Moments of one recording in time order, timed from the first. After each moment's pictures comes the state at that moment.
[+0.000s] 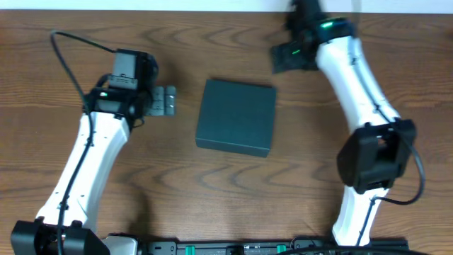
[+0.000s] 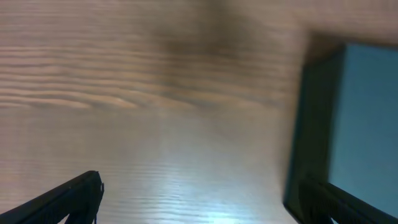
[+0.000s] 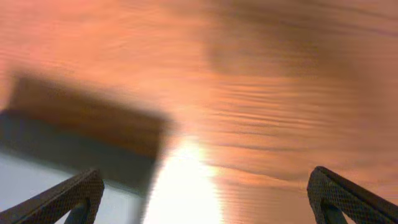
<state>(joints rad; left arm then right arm) -0.13 1.48 1.22 -0.79 -0.04 -0.12 0.17 2.10 1.99 -1.09 0.01 0.09</state>
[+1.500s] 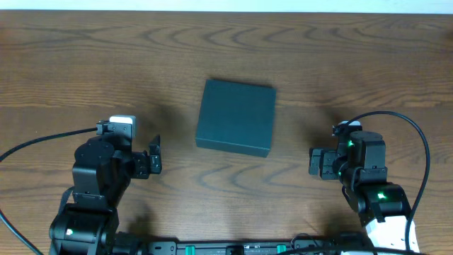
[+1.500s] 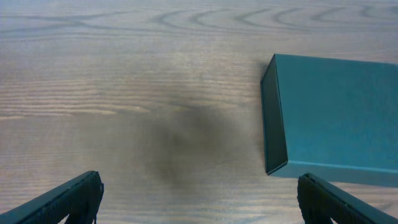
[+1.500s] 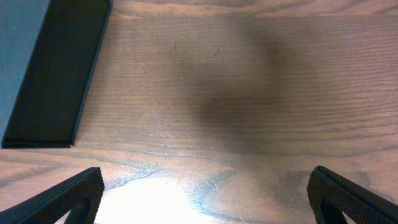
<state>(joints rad) -0.15 0.65 0.74 -0.70 0.00 -0.06 0.07 0.83 0.60 -0.68 0.02 0.10</state>
